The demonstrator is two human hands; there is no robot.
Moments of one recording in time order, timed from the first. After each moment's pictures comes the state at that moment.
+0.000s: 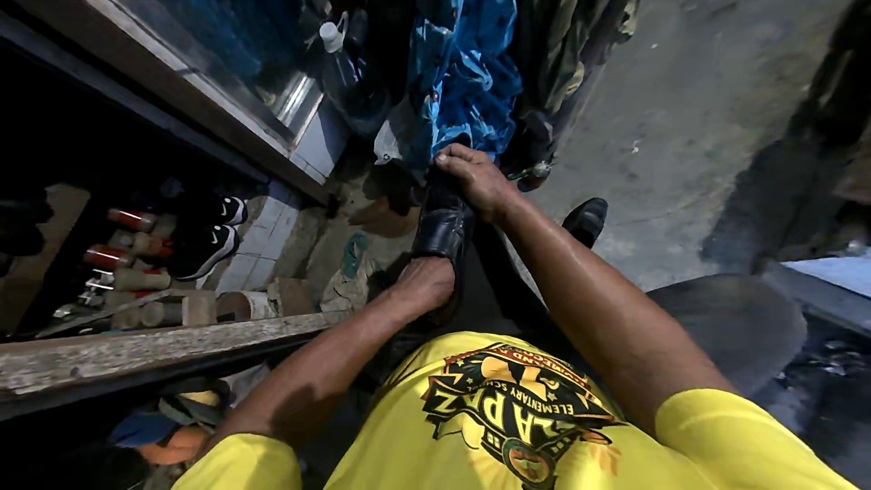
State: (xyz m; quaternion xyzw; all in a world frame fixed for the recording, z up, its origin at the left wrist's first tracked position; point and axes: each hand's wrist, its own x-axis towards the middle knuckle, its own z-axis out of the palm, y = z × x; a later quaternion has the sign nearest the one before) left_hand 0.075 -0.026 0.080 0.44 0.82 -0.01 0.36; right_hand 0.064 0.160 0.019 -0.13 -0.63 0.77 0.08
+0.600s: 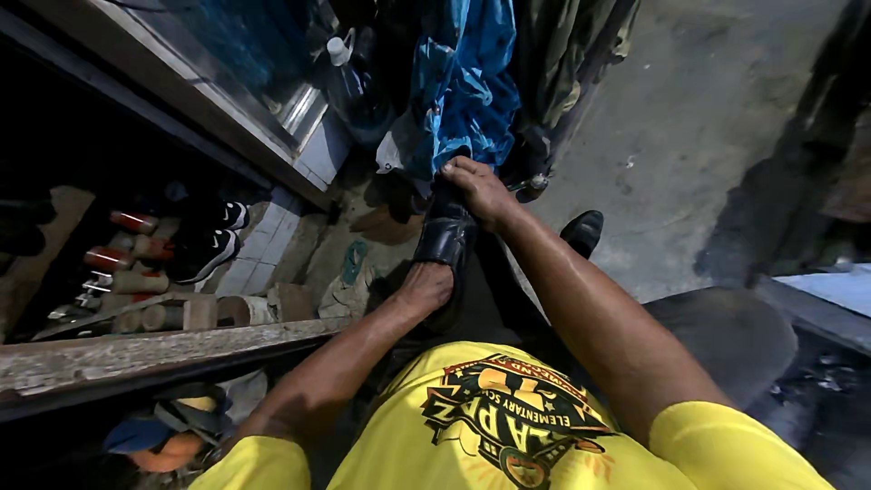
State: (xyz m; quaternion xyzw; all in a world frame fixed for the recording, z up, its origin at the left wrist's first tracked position) left_hand 0.072 -0.032 0.049 0.48 0.83 0.11 0.27; right_hand 0.065 0.163 0.016 -0.15 -0.64 0.75 0.09
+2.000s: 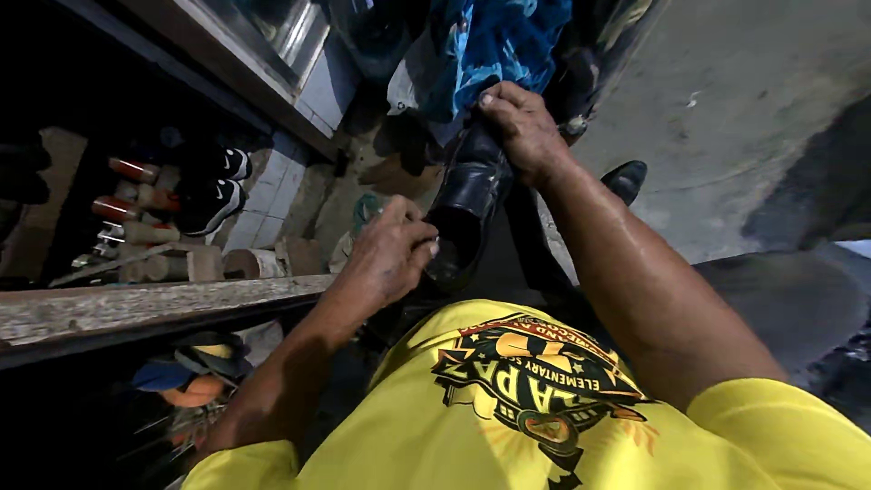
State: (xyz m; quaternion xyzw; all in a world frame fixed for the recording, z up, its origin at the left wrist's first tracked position) left_hand 0.053 -0.103 0.105 0.47 0.85 0.15 0.20; right_hand 0.075 0.165 0.008 -0.13 -0.64 0.74 0.14
